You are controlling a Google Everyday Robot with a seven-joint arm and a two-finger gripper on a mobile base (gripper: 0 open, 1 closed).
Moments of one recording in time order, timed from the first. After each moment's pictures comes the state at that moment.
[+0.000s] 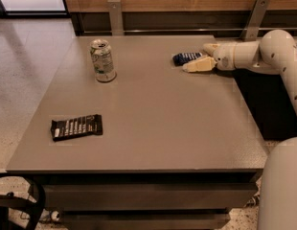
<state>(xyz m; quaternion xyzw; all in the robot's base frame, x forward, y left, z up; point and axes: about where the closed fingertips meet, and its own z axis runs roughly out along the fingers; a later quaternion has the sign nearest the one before) 0.791 -0.188 0.806 -0.38 0.74 0.27 0.49</state>
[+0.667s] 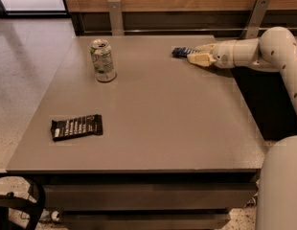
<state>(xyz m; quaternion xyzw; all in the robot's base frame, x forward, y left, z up) 0.791 -0.187 0.814 -0.38 0.74 0.27 0.49</state>
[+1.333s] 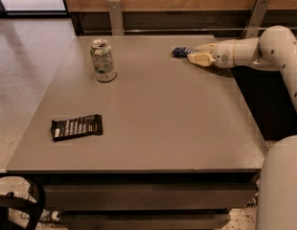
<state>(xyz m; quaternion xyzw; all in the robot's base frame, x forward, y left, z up) 0.790 -0.187 0.818 -0.38 0.74 0.27 0.49</state>
